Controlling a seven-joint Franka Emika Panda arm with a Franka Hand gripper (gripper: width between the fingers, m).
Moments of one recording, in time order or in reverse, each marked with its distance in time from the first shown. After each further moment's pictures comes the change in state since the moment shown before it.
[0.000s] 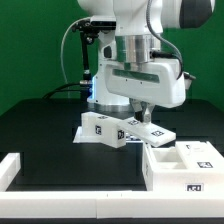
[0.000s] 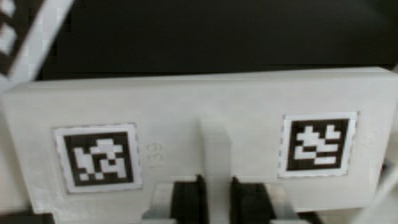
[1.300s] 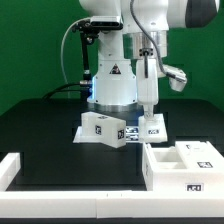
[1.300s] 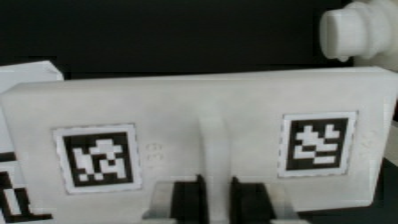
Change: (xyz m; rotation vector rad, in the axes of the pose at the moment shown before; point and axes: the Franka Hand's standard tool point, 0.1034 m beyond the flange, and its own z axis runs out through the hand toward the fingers) arm -0.017 0.000 -0.002 0.066 0.014 0.646
